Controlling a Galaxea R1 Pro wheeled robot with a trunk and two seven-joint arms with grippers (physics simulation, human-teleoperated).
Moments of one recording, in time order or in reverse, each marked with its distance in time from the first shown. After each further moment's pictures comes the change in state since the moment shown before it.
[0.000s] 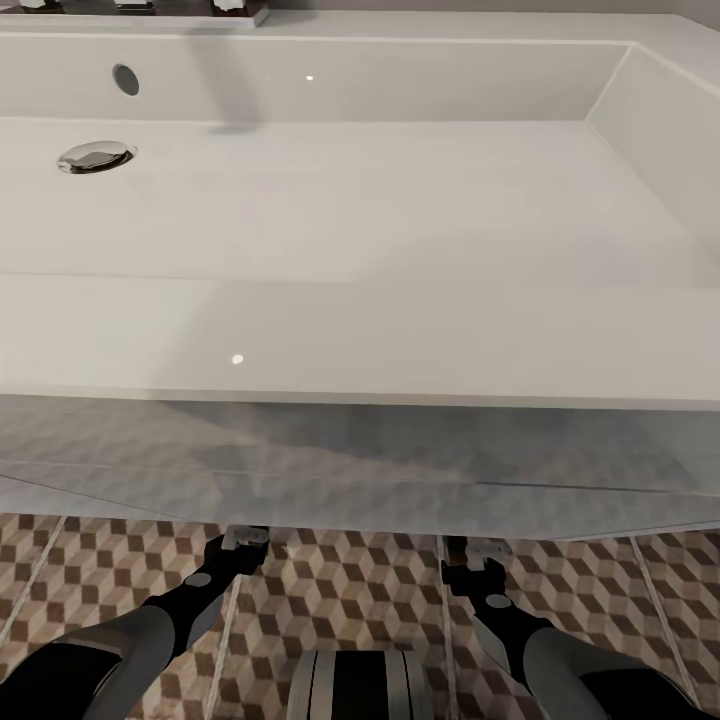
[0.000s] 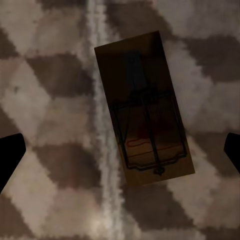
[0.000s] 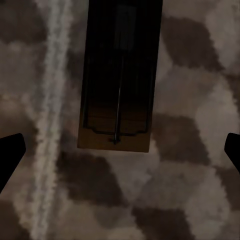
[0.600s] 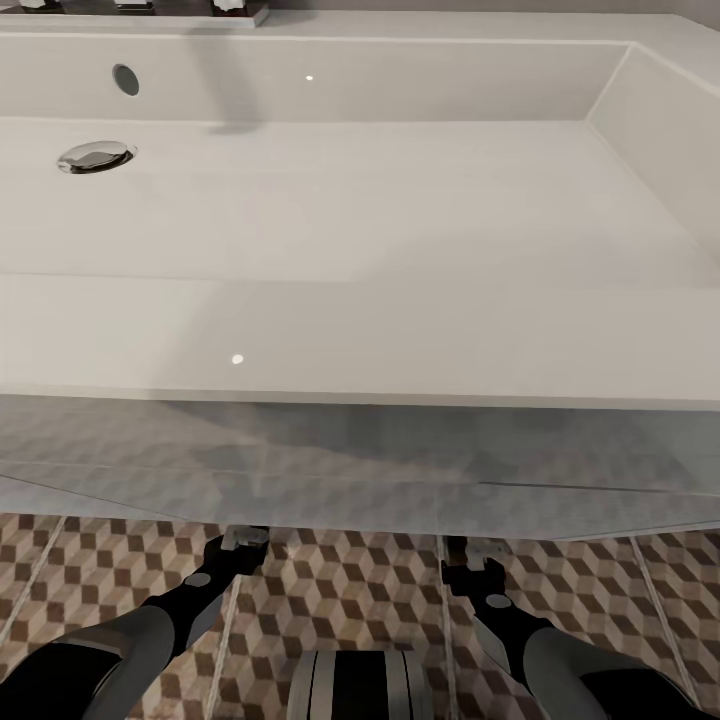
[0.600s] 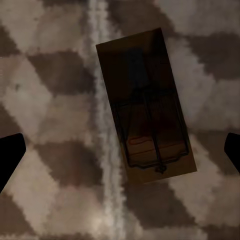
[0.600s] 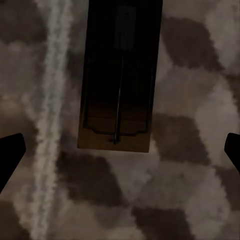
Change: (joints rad) left arm 0.000 0.001 0.001 0.000 0.000 0.006 0.000; right arm 0.000 0.000 0.000 0.000 0.000 0.000 0.000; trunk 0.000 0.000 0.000
